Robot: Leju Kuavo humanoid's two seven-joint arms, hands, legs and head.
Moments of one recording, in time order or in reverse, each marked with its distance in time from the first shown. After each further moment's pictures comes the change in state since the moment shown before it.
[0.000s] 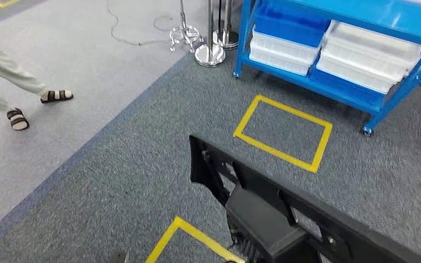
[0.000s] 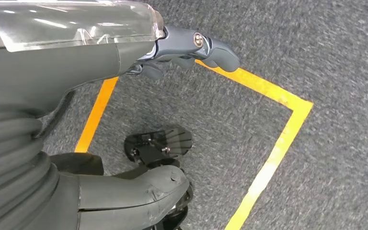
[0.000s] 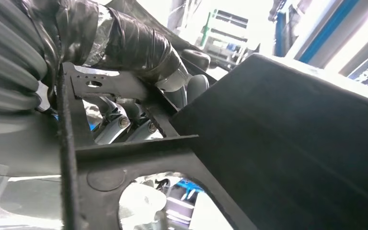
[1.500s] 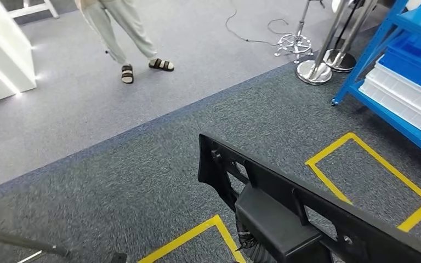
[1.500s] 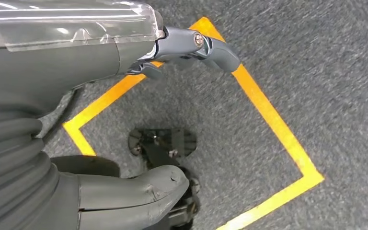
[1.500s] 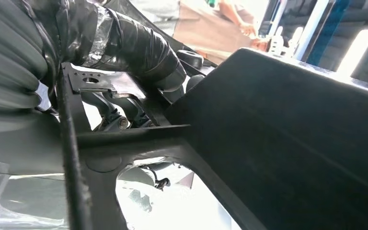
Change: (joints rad) left arm 0.012 0.000 0.000 0.000 0.002 0.001 -0.007; right arm 0.051 -0.002 -0.026 -0.056 -0.011 -0.013 -0.001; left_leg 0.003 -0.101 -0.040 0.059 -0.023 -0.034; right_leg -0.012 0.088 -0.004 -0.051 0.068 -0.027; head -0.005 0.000
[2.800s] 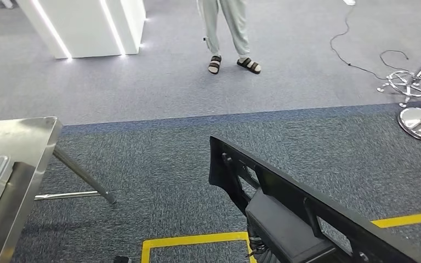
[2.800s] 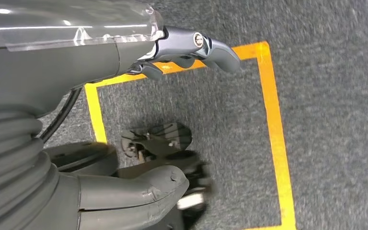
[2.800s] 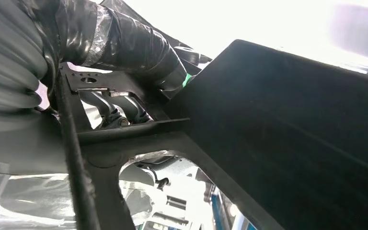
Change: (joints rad) left arm 0.009 0.000 0.001 0.000 0.012 0.001 -0.012; right arm 0.065 -0.012 -0.041 -0.071 0.015 -0.004 -0.011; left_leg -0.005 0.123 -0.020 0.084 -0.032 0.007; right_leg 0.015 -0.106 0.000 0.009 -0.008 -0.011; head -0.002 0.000
